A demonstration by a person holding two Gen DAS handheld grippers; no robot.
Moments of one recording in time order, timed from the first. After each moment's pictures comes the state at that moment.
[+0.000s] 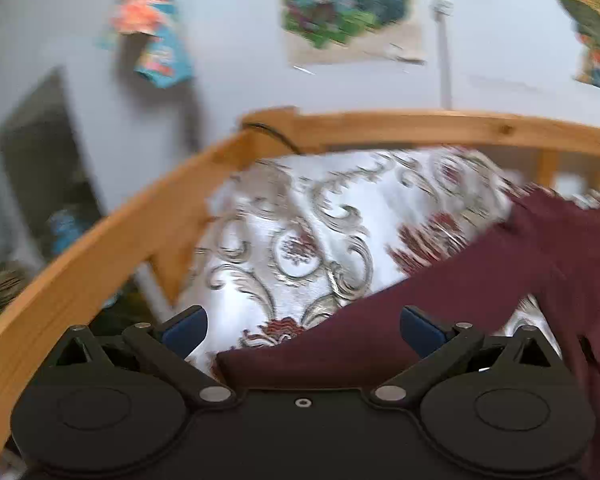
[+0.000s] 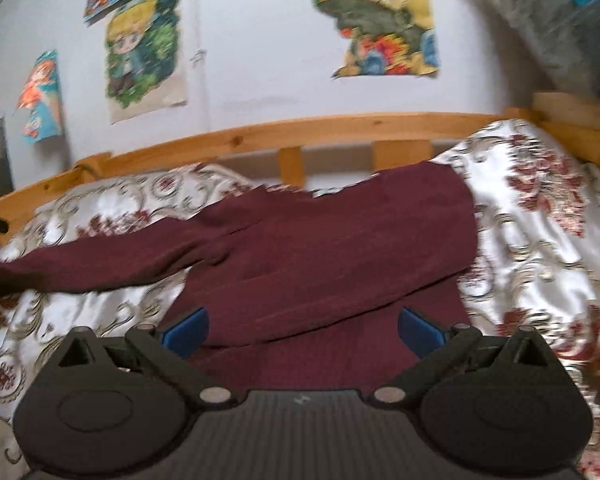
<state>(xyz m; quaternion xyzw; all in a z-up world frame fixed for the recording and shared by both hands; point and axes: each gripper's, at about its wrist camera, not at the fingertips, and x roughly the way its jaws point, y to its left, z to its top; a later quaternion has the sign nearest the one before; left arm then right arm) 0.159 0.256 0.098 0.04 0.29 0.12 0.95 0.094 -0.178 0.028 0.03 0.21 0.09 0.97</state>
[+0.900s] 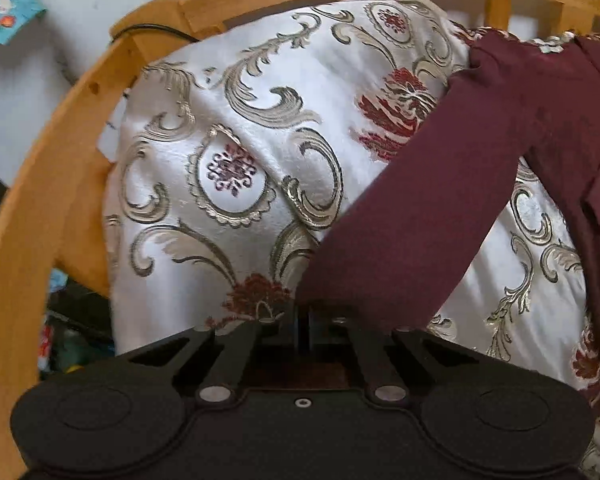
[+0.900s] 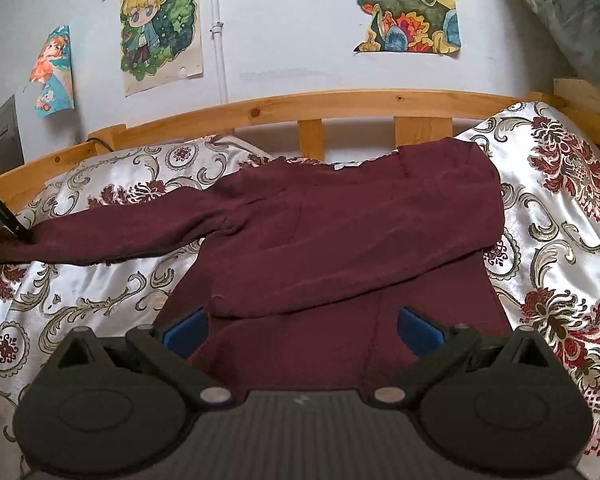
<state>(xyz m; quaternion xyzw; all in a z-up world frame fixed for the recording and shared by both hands) 0.244 0.273 0.076 0.12 0.50 0.01 0.86 0.096 -0.166 0.014 0.02 0.24 0.11 0.97</state>
